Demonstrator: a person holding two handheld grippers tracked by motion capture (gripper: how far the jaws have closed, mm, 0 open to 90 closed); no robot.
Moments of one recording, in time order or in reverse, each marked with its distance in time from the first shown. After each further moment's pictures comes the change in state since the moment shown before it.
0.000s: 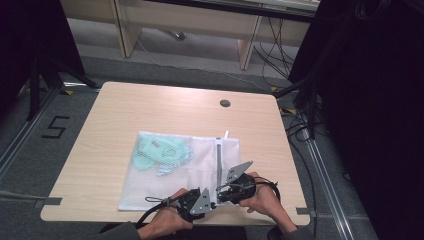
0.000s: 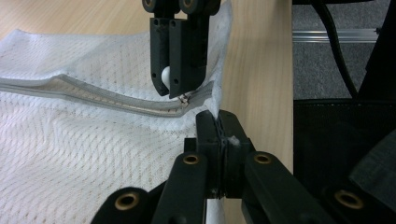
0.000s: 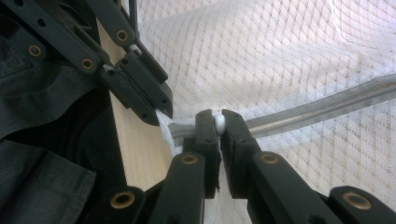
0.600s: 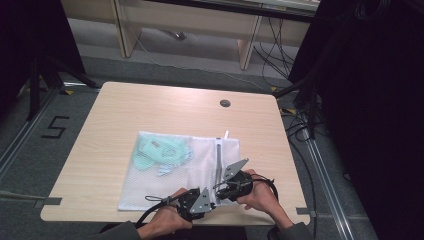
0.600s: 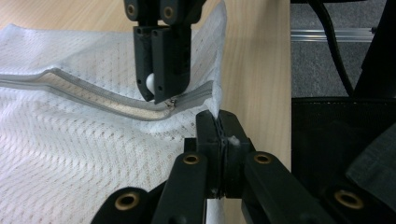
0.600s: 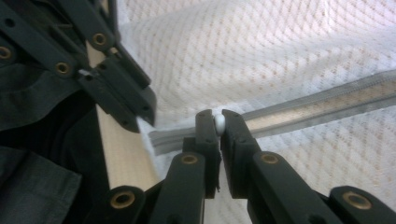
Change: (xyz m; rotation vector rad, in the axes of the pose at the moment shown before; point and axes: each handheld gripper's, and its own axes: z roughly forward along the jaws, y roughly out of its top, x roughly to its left) left arm 0.001 -0.001 0.000 -0.001 -0.012 -0.022; right arm -0.009 0.007 0.007 0.024 -0.011 -0.046
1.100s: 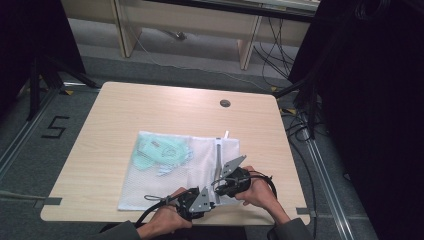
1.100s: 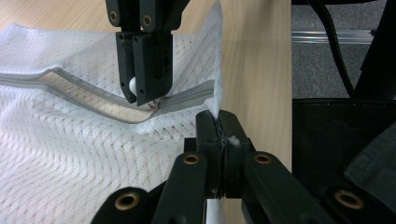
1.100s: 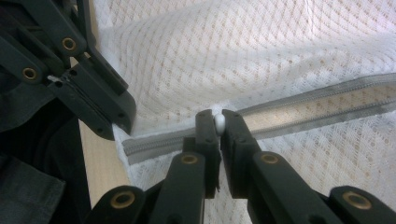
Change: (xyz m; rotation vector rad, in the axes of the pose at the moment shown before) left arm 0.003 0.000 -0.003 0.013 0.002 0.013; right arm -0.009 0.006 0.004 0.006 -0.014 -0.013
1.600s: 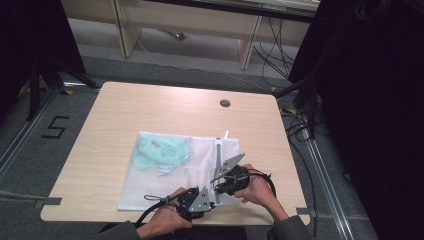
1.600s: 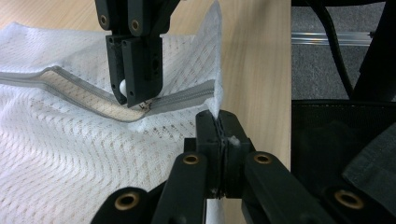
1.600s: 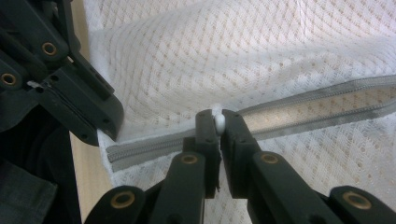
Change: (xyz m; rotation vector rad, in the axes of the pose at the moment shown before) left arm -0.001 0.000 0.000 -0.010 -0.004 -0.017; right arm -0.006 0.003 0.002 0.007 -0.008 -0.006
